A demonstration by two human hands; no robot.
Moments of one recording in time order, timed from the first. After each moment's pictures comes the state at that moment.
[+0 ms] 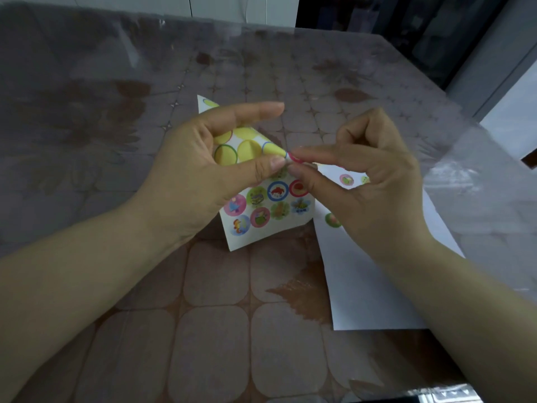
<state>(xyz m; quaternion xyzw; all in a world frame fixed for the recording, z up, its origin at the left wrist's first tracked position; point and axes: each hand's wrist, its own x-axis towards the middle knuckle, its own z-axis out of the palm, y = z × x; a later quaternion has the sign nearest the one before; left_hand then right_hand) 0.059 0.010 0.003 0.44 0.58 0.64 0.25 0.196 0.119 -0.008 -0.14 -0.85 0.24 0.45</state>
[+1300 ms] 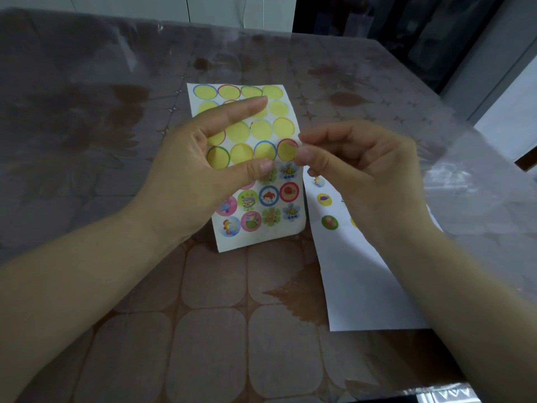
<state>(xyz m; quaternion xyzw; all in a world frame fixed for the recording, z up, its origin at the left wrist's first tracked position) 0.054 0.014 -0.002 0.45 0.59 0.64 0.21 0.194 0.121 0.009 -0.20 -0.75 0.51 0.38</state>
